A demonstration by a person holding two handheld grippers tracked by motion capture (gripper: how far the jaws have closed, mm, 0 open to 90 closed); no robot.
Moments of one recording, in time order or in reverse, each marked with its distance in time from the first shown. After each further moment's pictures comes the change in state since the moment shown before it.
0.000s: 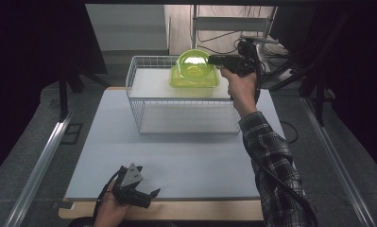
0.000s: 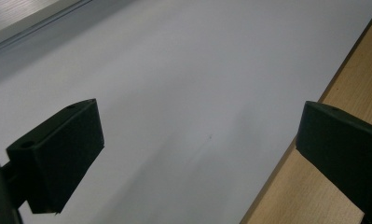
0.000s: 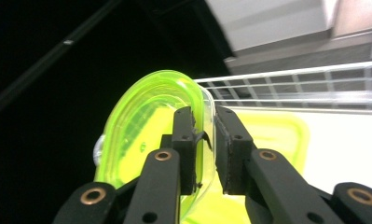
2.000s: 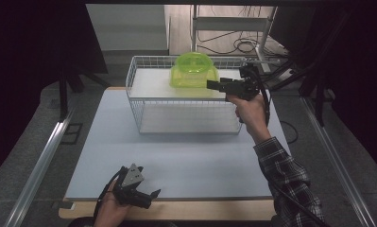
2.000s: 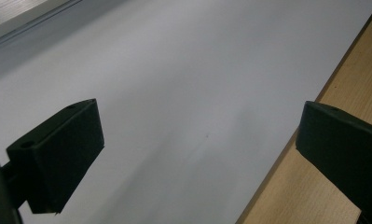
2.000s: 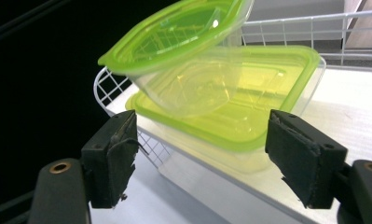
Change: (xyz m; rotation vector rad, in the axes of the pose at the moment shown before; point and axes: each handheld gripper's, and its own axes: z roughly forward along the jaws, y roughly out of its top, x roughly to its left) left arm -0.001 0.001 0.001 0.007 -0.002 0.000; right arm -0.008 -0.053 -0.026 0.066 0.050 -0.213
